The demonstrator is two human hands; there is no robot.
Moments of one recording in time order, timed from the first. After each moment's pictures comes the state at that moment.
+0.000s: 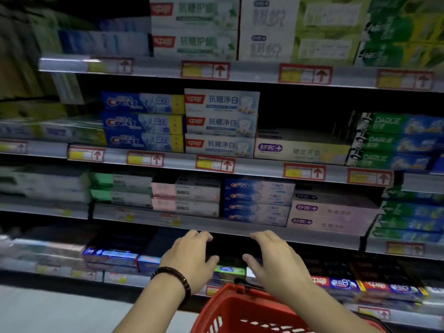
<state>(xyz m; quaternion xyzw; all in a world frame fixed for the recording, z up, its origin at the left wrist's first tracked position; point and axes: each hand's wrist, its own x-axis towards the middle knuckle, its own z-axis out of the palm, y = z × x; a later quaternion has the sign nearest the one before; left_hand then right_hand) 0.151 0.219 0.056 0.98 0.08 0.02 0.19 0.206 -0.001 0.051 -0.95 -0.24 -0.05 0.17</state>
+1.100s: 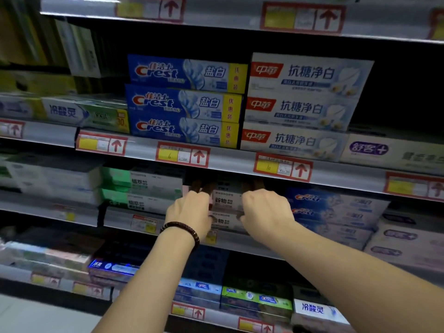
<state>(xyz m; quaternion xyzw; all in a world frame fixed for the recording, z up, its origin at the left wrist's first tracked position) 0.283 0.375 0.049 0.98 0.13 0.12 0.10 0.320 0.208 0.098 -0.97 -0.25 -0.04 -0.01</state>
